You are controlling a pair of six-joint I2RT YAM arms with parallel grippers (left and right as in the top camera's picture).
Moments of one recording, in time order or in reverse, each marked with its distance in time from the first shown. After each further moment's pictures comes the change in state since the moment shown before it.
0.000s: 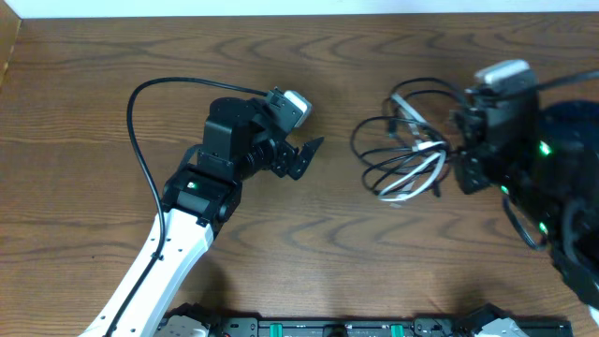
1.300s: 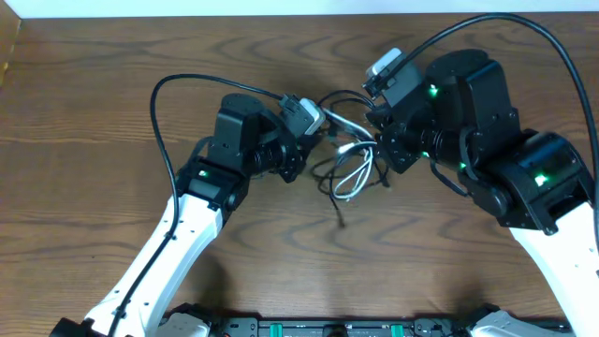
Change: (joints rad) left arm 0.001 0.087 0.000 -0.010 0.194 0.059; right arm 0.090 0.201 -0.008 0.070 -0.182 -0.103
